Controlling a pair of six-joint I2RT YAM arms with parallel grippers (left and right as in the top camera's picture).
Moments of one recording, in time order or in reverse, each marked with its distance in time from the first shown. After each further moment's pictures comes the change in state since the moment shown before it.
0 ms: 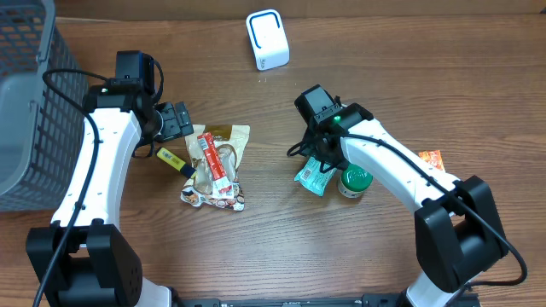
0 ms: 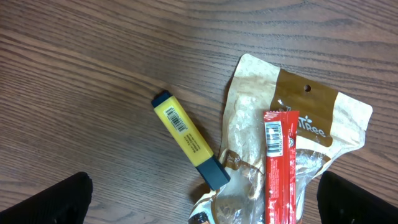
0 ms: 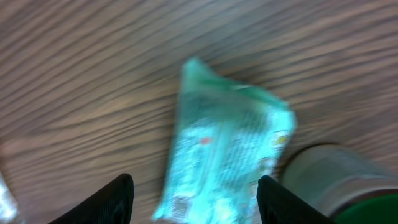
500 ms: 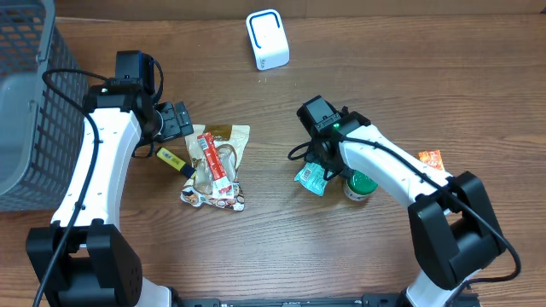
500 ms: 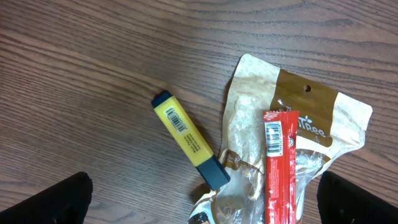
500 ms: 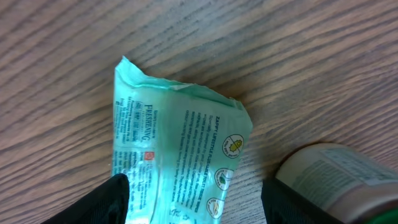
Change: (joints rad) left arm 0.000 0.000 0.000 0.000 0.000 0.000; right arm -0.002 0.016 -0.078 0.024 0.061 0.076
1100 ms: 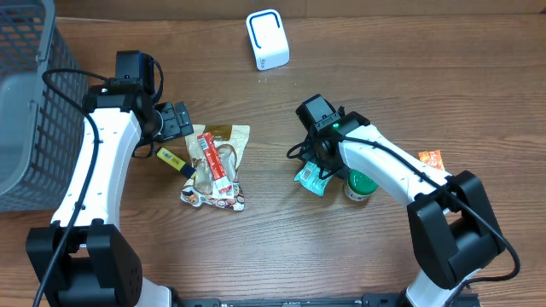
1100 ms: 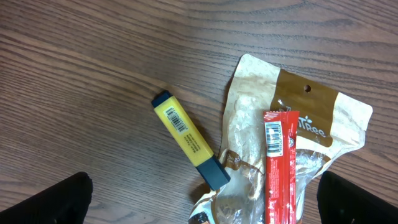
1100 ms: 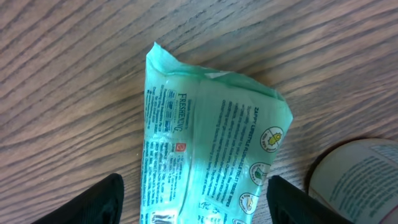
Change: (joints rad) left arm 0.000 0.000 0.000 0.000 0.000 0.000; right arm 0.000 0.003 0.000 0.045 -0.081 0.009
